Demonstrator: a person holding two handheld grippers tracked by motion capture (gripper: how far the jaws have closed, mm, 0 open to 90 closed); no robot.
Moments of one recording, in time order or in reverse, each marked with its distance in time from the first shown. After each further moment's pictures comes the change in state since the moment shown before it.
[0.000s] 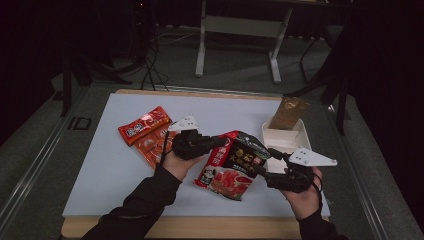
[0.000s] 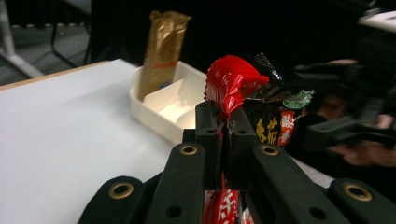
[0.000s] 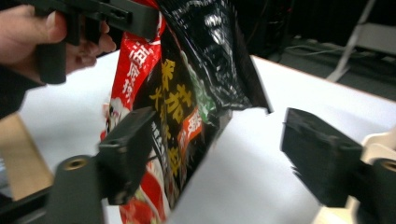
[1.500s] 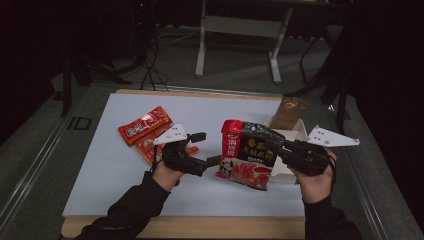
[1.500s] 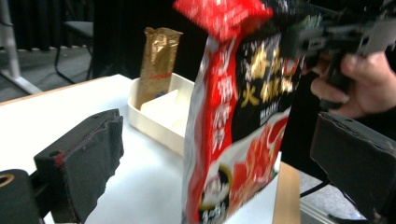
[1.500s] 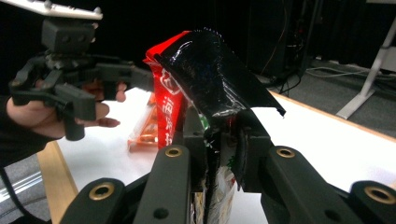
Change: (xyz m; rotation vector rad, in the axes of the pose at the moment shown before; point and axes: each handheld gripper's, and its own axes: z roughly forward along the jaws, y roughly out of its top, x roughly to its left) left arm -0.012 -0.014 -0.032 -0.037 0.040 0.053; right arm -0.014 0.057 -0.022 -0.073 0.091 0.001
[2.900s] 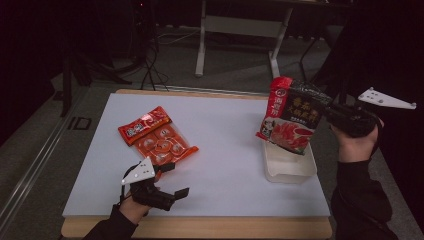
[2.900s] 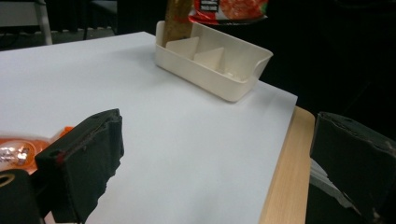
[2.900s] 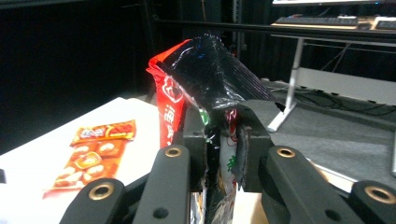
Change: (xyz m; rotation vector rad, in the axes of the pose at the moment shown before) left arm -0.006 -0.087 -0.070 0.064 0.082 0.025; right arm -0.104 0.049 -0.050 -0.085 -0.221 0.033
